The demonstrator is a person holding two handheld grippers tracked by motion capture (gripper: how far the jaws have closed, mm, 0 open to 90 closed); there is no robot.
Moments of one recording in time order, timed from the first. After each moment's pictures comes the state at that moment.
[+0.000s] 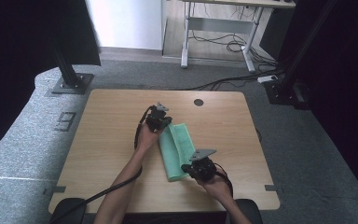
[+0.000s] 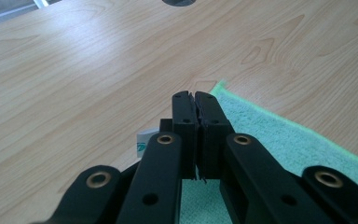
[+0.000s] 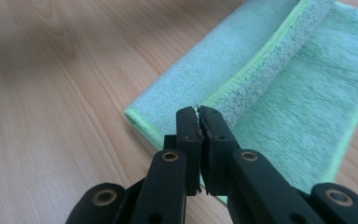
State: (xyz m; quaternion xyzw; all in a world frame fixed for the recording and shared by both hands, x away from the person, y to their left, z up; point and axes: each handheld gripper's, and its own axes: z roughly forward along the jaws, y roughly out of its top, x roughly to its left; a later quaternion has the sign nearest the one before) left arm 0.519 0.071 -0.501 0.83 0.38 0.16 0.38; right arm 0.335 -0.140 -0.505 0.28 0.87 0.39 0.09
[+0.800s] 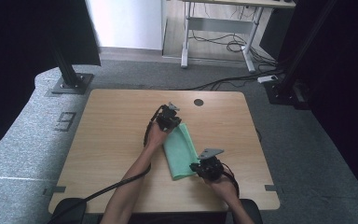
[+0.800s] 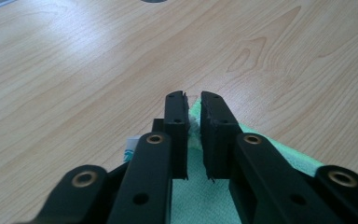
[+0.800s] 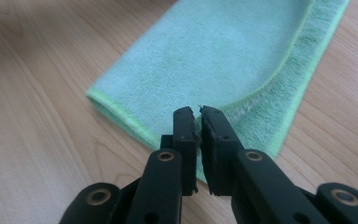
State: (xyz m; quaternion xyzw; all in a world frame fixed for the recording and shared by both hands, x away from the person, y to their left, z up) left arm 0.535 0.035 -0.512 0.84 0.36 0.15 0.37; right arm 0.343 -0.166 -0.520 0.32 0.87 0.37 0.11
